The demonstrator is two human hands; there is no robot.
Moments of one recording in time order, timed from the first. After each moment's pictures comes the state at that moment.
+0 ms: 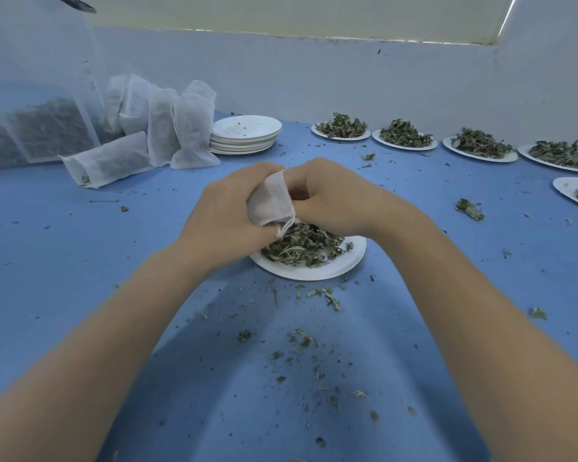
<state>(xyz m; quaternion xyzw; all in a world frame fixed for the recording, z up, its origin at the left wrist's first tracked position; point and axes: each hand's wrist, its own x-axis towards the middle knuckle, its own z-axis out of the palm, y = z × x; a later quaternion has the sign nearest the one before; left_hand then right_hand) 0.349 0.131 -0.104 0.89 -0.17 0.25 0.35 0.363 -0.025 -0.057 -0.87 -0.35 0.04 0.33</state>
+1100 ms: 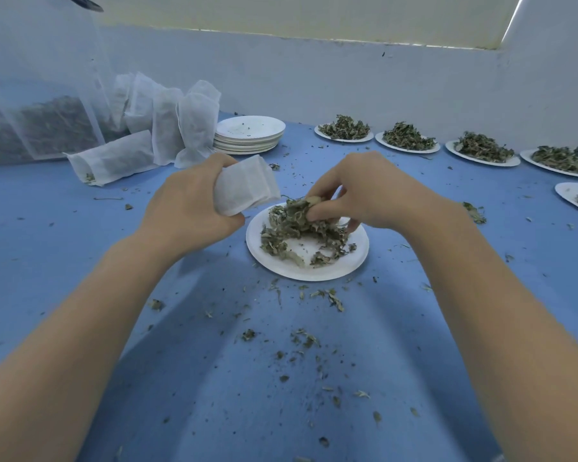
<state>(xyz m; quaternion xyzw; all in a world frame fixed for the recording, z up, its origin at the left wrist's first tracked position) 0.357 0.171 -0.101 0.93 -0.06 0.24 0.25 0.377 -0.048 -0.053 -0.95 -0.23 -0.01 0.23</state>
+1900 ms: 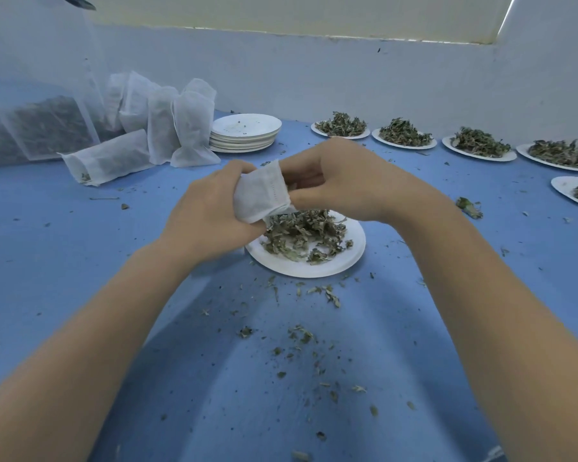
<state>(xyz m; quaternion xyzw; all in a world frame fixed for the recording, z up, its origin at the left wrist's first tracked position) 0.354 0.146 -0.106 0.92 -0.09 0.22 0.30 0.357 -0.035 -0.042 -0.88 -0.35 0.02 0.32</state>
